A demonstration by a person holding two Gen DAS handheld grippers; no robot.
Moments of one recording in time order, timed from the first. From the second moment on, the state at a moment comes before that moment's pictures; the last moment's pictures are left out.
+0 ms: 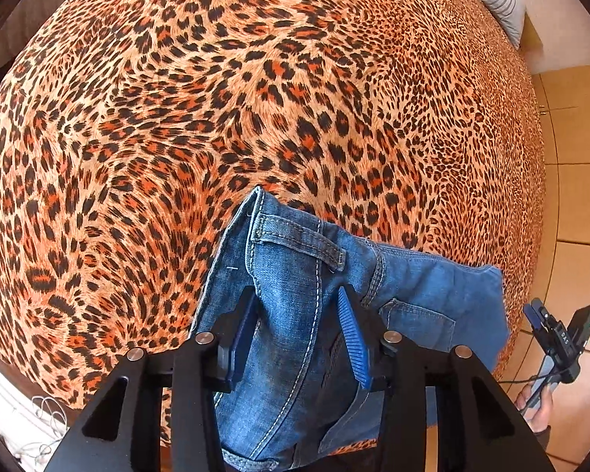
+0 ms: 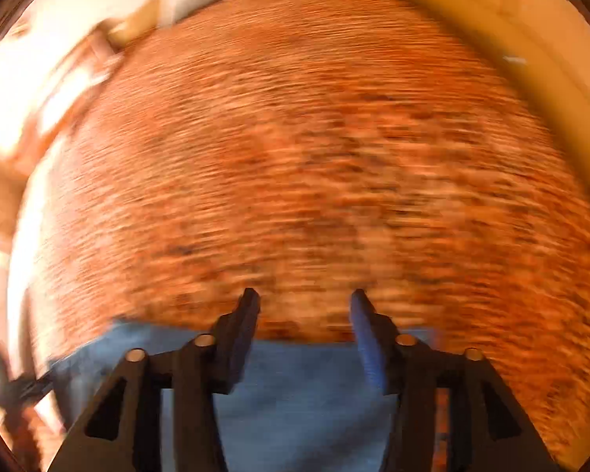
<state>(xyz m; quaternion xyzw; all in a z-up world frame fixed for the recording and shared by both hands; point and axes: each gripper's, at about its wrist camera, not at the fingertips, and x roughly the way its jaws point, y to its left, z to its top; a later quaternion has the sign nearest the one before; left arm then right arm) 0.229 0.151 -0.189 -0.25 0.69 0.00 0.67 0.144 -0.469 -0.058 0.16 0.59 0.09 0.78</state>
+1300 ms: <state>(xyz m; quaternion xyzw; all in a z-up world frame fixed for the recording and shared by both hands) 0.074 0.184 -0.233 -0.55 0.60 0.02 0.58 0.092 -0.015 -0.100 -0.17 0.63 0.40 0.64</state>
